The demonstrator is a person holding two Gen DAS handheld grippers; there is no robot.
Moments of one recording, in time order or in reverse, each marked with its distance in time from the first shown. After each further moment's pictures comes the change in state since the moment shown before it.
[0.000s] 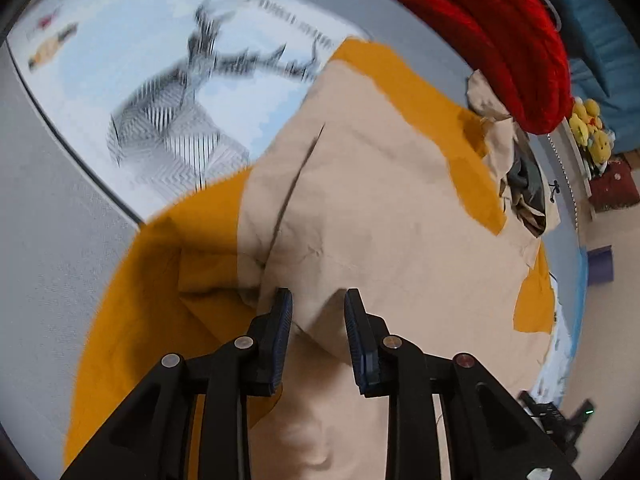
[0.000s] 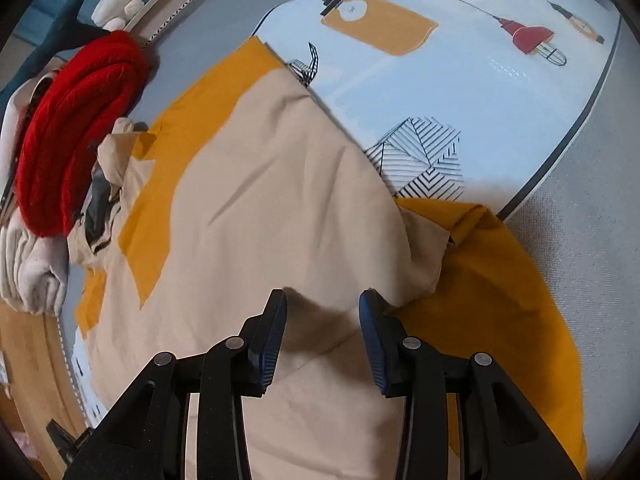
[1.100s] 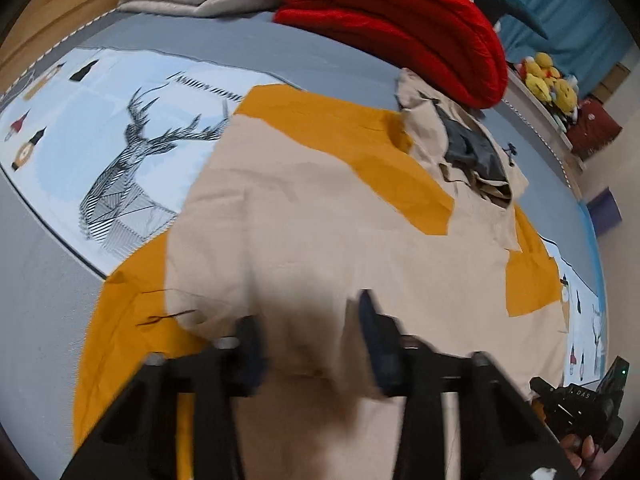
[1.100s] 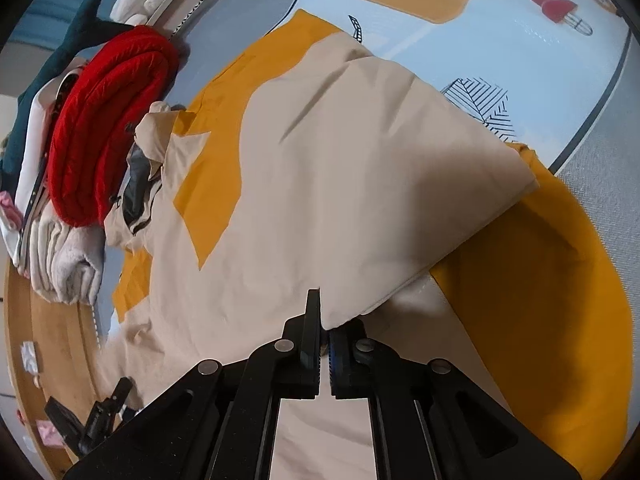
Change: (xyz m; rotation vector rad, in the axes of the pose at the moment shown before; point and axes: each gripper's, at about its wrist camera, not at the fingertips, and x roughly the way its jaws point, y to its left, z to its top) left arm -0.013 -0.059 -0.024 0.216 -0.140 0.025; right arm 0.007 0.016 -0.020 0.014 0.064 0.148
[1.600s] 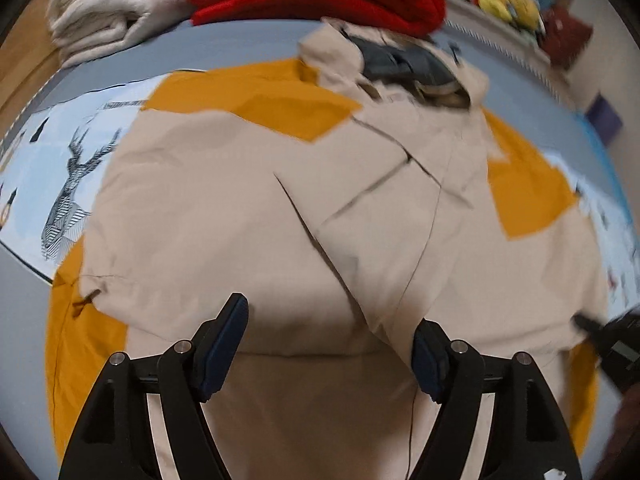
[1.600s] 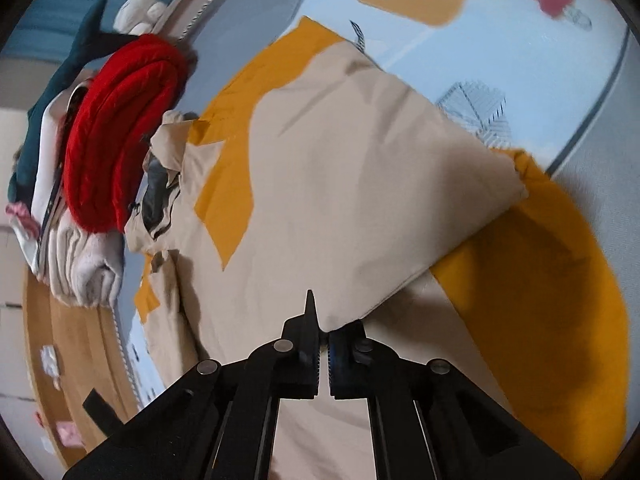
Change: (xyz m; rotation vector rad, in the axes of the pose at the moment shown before) left arm 0.032 -0.086 -0.042 0.250 0.014 0.075; right arm -0.009 -0.006 0.006 0.053 0.025 0.080
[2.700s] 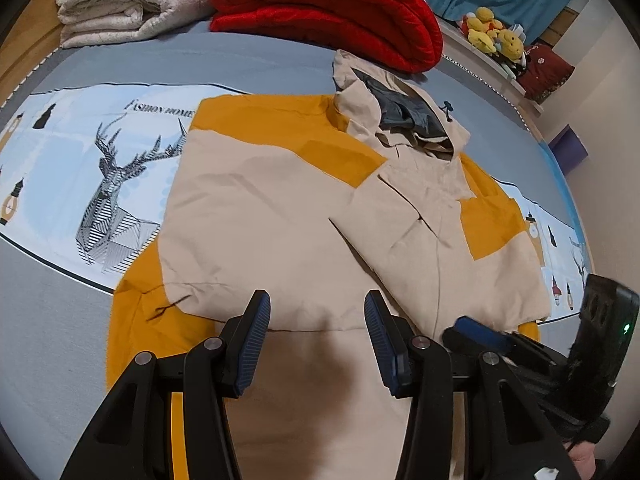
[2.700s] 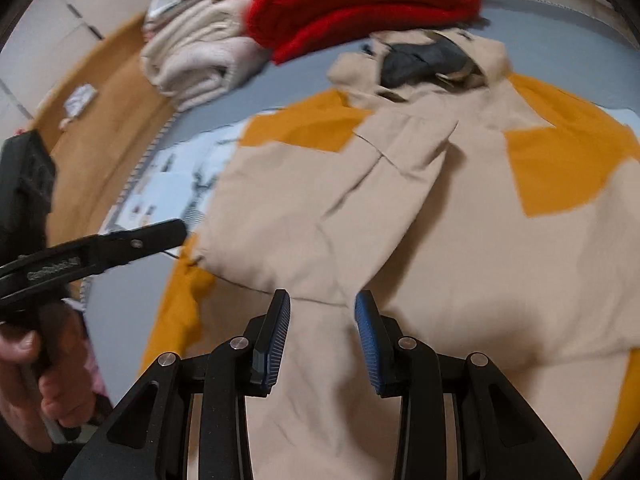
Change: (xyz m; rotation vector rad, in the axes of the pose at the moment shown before) left arm -0.065 0.074 0.018 -0.037 0.039 -0.179; right arm 0.046 0.162 -0.137 -0.855 0.083 0.089
